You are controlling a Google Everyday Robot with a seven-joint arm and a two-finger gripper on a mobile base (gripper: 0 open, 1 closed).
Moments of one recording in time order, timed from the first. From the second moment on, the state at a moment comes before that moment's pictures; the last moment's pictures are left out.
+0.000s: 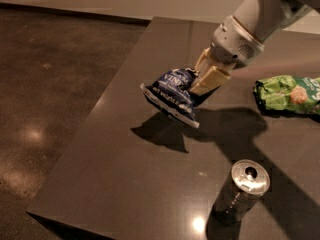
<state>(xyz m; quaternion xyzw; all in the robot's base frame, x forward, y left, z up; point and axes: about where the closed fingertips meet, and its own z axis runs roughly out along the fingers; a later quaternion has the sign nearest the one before) 0.515 -0.087 0.921 -0.70 0.66 0.21 0.20</state>
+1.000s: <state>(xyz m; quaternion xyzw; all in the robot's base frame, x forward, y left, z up) 0.434 -0.112 0.914 -0.72 0.64 0.19 0.19</state>
